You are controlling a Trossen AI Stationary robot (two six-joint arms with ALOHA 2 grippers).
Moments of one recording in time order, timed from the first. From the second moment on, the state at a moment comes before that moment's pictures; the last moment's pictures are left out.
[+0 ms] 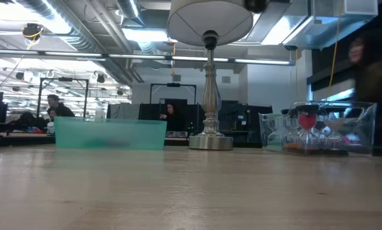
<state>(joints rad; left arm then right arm) -0.50 1.31 1.03 0.28 -1.06 0.15 0.10 1.39 1.35 -0.40 0.07 0.75</state>
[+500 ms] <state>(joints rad) -0.59 1.31 1.03 0.22 -1.14 0.12 0.47 1.26 1.35 -1.00 0.19 1.06</state>
